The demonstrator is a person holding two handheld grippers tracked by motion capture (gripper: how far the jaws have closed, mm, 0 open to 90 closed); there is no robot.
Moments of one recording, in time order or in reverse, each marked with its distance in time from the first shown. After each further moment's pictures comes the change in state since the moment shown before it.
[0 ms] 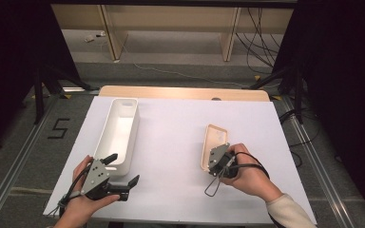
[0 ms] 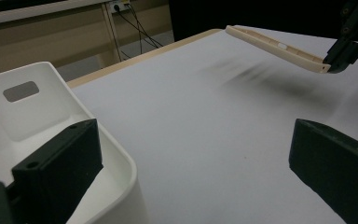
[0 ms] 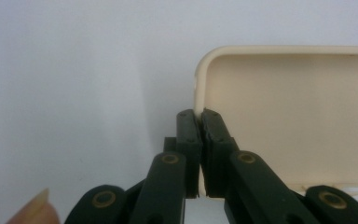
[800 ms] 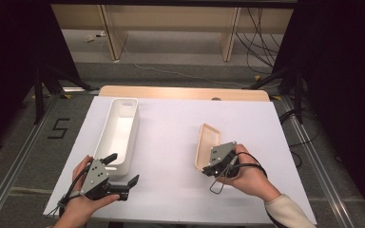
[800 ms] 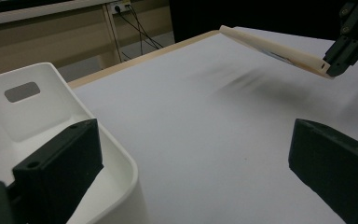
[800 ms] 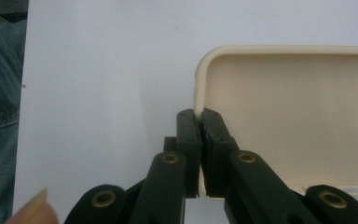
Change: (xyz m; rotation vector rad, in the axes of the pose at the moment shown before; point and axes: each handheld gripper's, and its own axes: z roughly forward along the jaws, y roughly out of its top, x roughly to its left) left arm 0.001 0.000 -0.001 -0.001 0.002 0.000; right arm -0.001 -0.005 0.005 -0.221 0.047 0.032
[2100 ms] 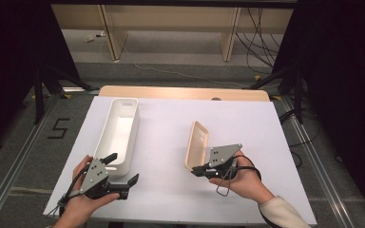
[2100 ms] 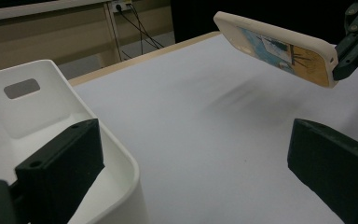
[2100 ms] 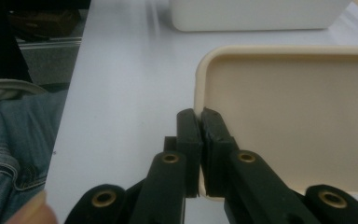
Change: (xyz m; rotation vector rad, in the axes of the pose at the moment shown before) left arm 0.002 0.001 0.001 0.001 0.002 -0.037; right arm 0.007 0.001 0.010 -0.280 0.082 0.009
